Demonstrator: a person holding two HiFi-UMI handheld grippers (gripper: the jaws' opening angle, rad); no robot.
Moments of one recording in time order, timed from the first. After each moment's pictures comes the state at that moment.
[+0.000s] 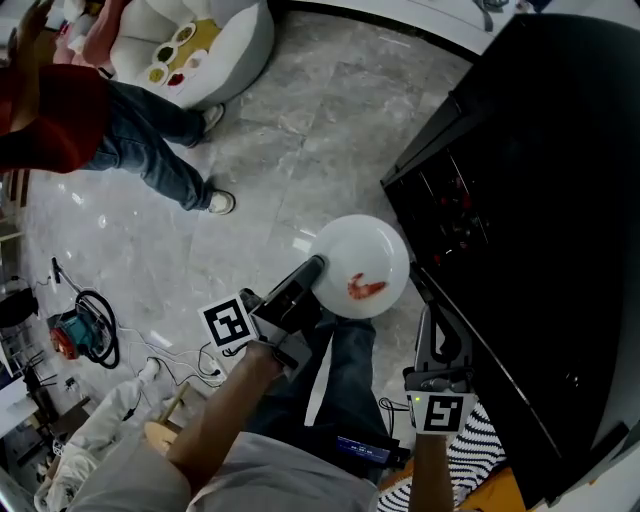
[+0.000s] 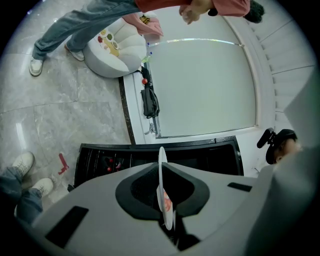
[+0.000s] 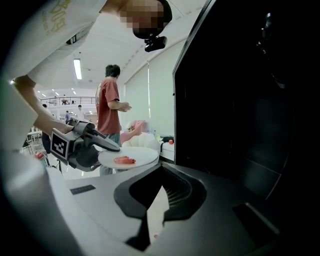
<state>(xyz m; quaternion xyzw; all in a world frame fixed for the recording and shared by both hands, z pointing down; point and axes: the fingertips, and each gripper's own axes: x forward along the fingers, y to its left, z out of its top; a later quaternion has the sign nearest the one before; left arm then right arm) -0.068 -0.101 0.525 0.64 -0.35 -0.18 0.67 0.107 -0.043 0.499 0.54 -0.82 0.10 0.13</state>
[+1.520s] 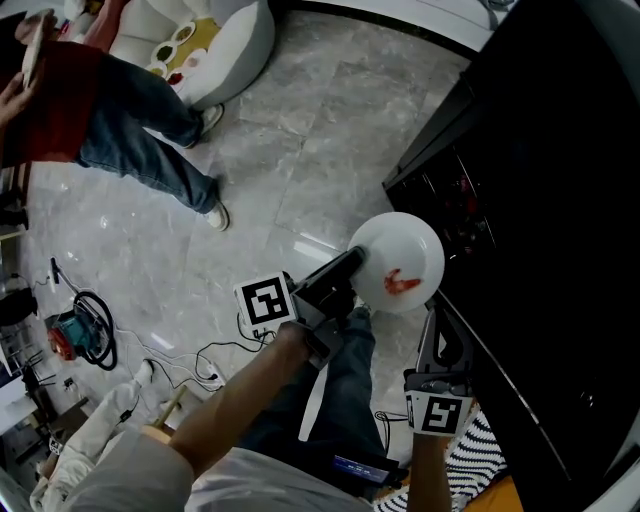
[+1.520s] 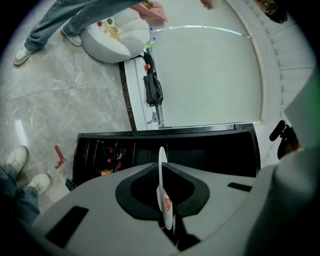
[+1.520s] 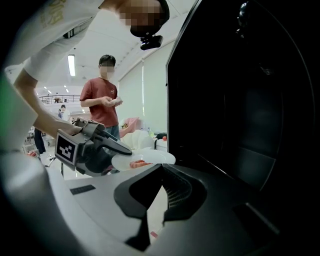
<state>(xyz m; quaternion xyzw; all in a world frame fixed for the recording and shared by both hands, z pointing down) -0.009 -0.123 0.571 0.64 -0.31 -0.14 0.69 0.118 -0.042 0.540 0.57 -0.80 0.11 0.15</state>
